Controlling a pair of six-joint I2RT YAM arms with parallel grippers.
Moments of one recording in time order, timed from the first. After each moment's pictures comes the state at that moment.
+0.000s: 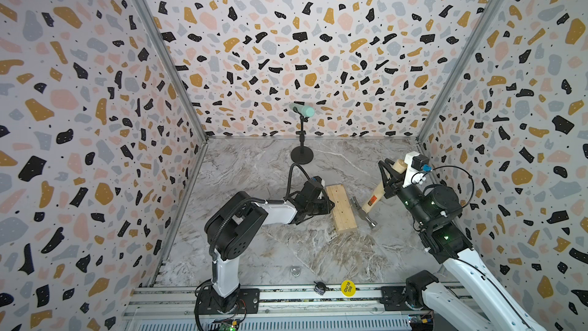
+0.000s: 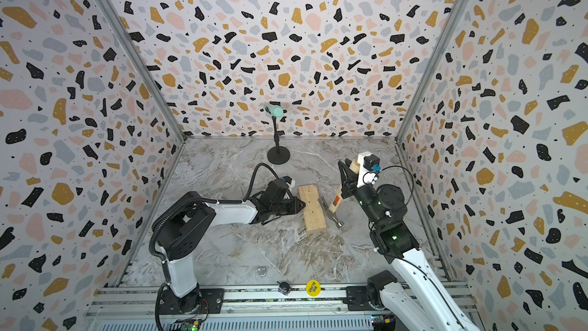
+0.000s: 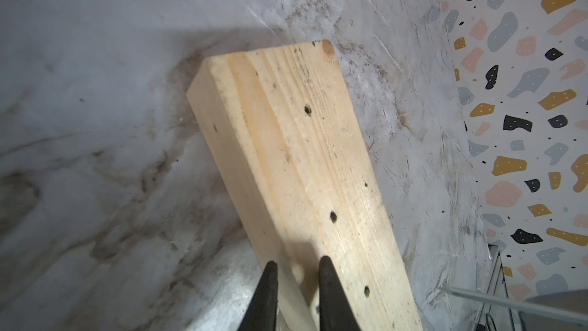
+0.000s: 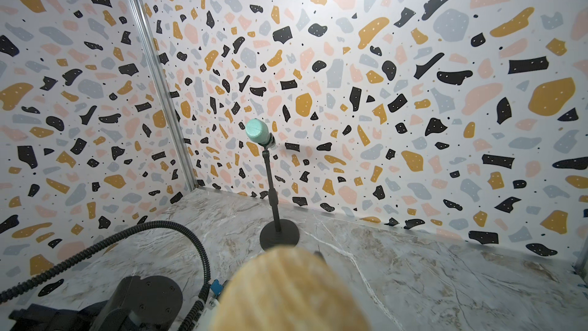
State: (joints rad) left arm -0.77 1.89 1.00 0.16 0.22 -0.72; right arm 0.40 0.73 0.72 0.13 -0.09 0.13
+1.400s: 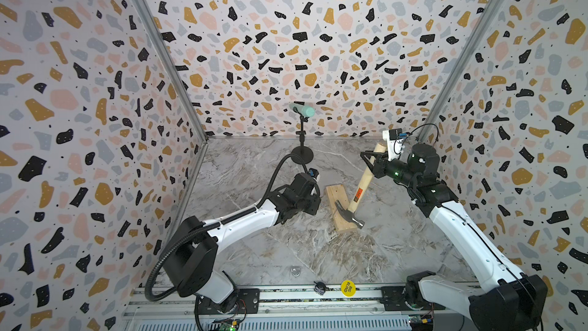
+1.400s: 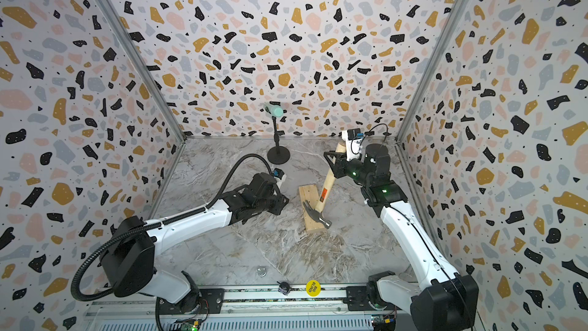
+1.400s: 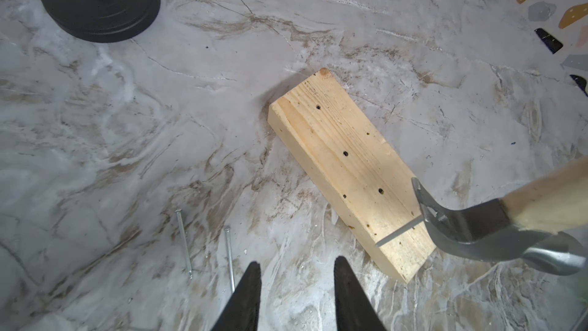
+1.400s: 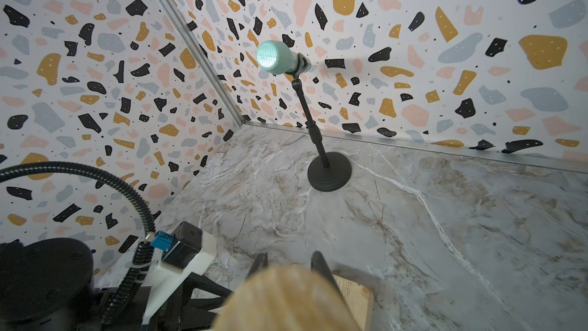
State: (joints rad) left arm -0.79 1.51 1.03 -0.32 -0.05 -0.28; right arm 0.26 1.15 1.04 -0.11 -0.50 0.28
